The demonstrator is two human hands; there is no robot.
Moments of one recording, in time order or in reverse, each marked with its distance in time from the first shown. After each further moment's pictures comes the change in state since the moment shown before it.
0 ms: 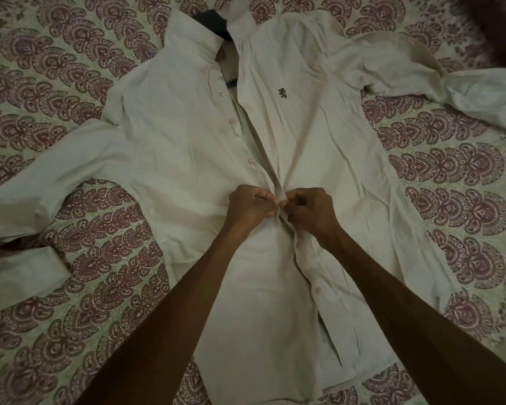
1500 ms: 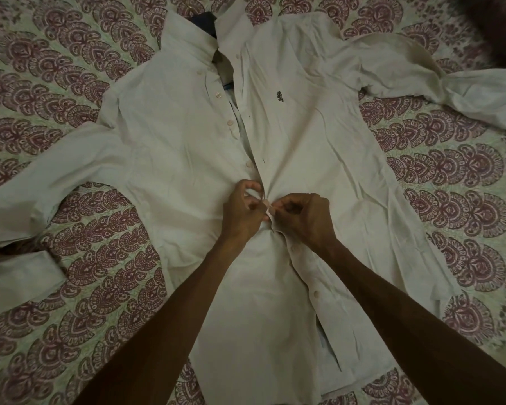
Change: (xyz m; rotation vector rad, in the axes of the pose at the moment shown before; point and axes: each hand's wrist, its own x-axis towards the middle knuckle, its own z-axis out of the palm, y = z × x) left_hand 0.001 -0.020 0.002 -0.034 0.127 0.184; right_hand -0.005 0.008 0.009 -0.096 0.041 -0.186
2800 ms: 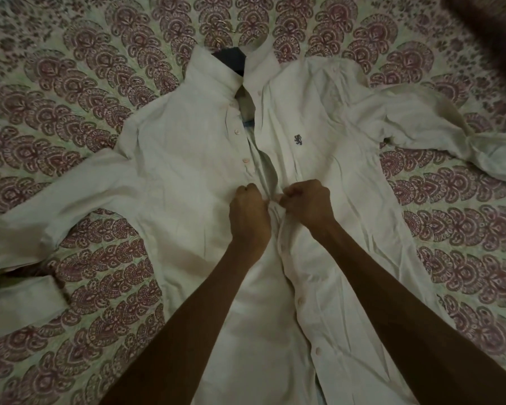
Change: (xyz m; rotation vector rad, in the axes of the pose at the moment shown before) left_hand 0.067 0.047 0.004 0.764 0.283 0.212; right_hand 0.108 -0.074 -0.010 -0.138 -0.082 0.232
